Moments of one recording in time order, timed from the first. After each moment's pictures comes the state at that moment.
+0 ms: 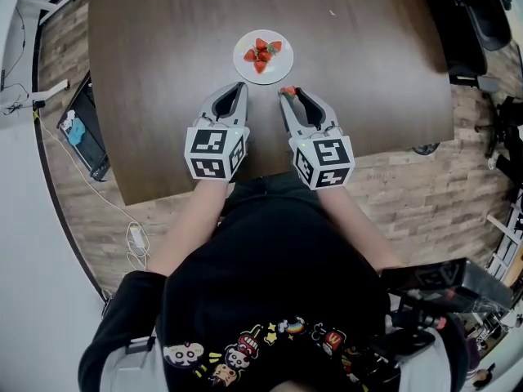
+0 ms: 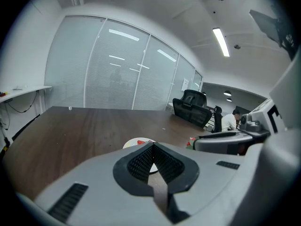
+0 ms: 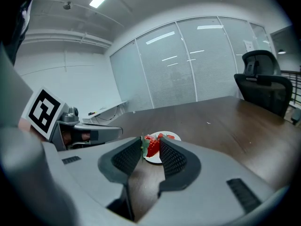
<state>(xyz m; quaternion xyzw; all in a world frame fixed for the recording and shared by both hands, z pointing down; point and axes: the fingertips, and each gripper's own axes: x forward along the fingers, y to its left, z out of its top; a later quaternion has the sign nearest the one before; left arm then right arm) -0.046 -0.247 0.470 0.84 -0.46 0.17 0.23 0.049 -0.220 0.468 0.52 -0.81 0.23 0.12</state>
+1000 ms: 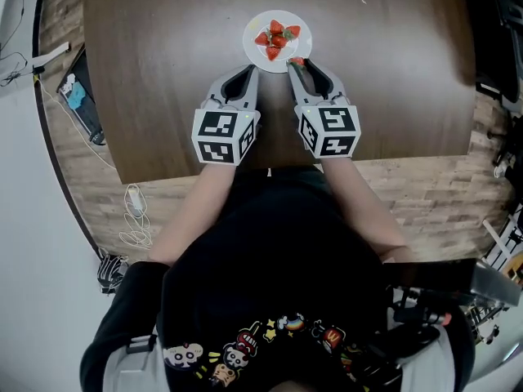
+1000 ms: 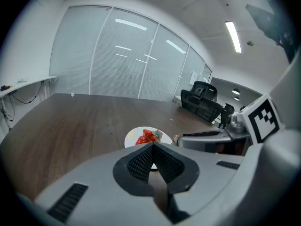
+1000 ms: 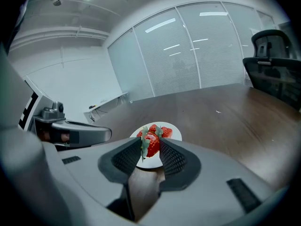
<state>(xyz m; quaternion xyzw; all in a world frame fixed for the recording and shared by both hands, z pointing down) -0.041 -0.270 0.521 0.81 -0.47 0.20 0.28 0.047 -0.278 0.537 0.49 -0.81 0.27 0.16</state>
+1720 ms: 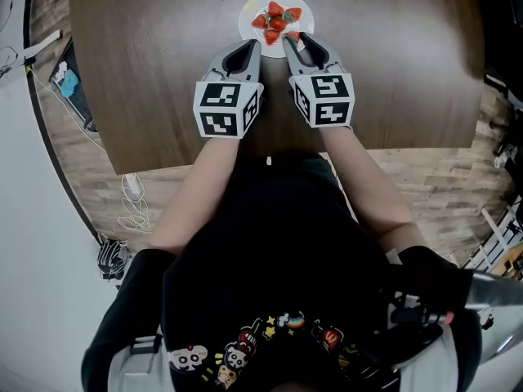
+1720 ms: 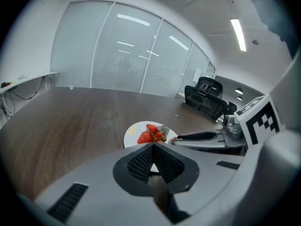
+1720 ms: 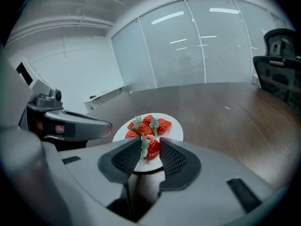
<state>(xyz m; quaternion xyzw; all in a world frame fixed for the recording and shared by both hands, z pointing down) -0.034 -0.289 0.553 0.80 -0.48 0.22 0.29 0.039 -0.299 0.579 0.47 -0.82 0.26 0.21</state>
